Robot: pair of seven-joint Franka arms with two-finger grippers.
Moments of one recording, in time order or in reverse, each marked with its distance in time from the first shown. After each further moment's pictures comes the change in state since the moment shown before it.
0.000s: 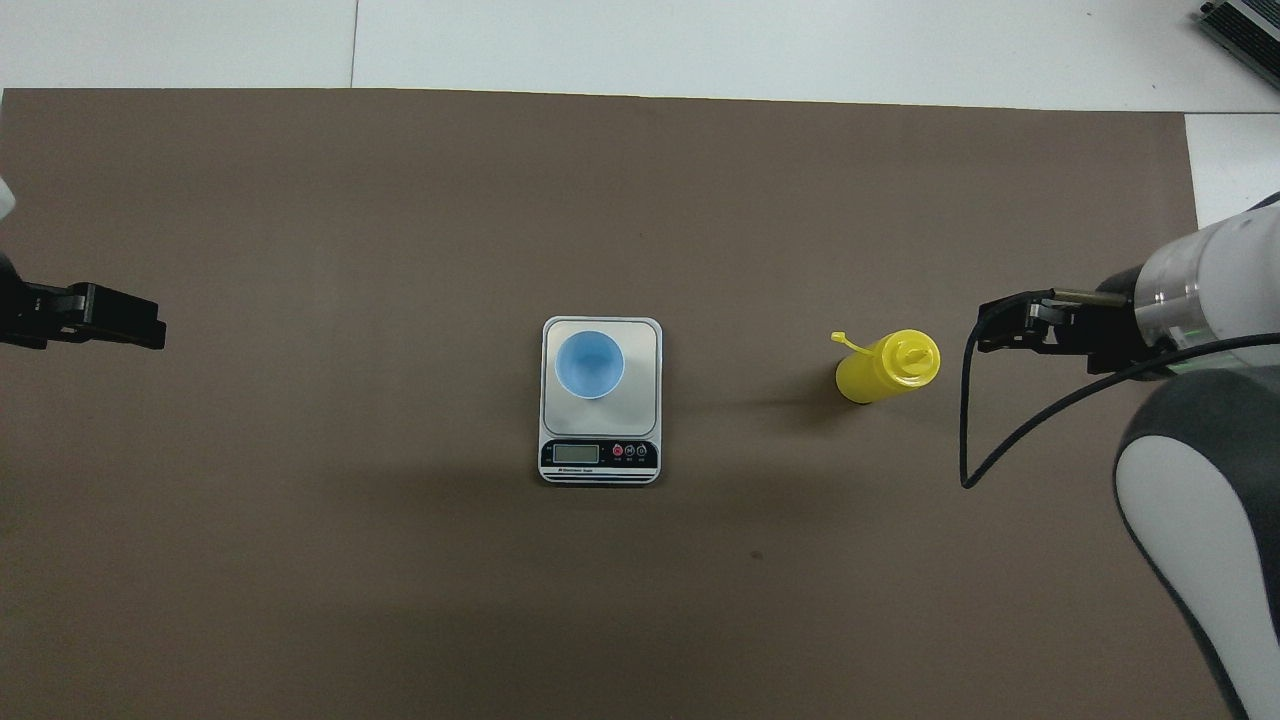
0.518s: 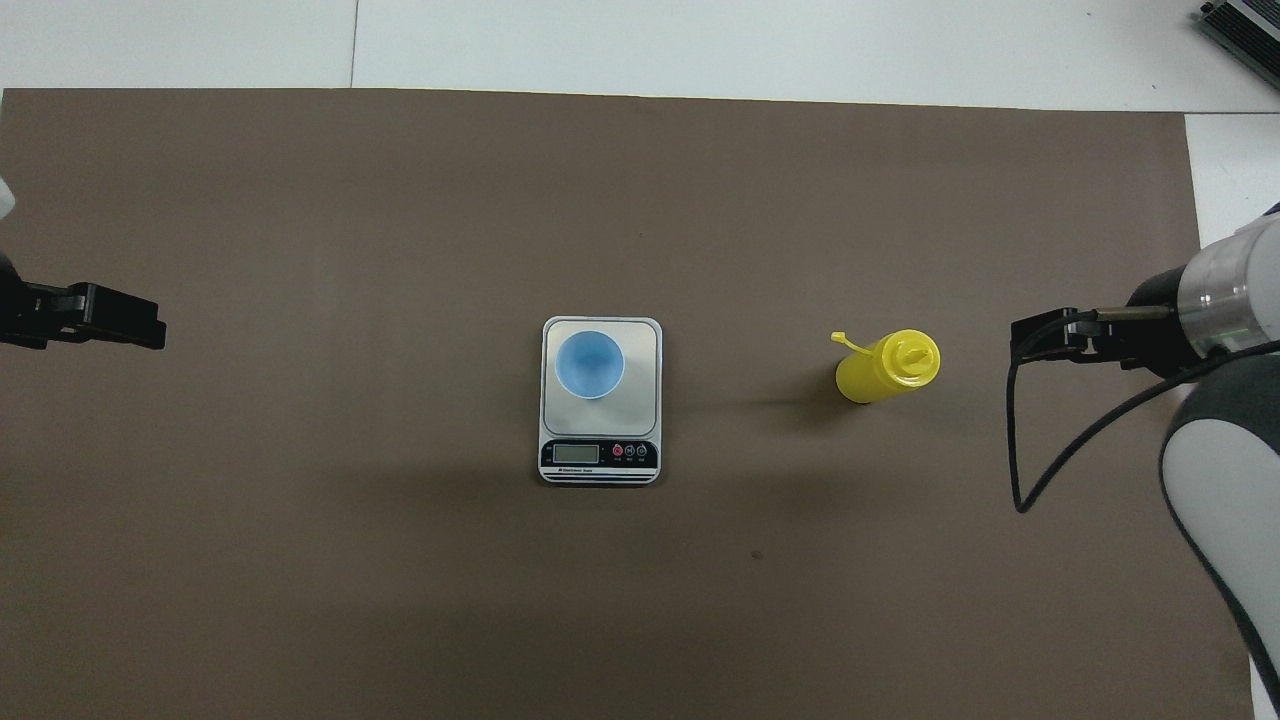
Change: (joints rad) left arm 0.000 0.000 0.000 0.000 0.000 0.000 0.000; right arm -0.045 -0.004 -0.003 0.000 0.000 -0.015 -0.223
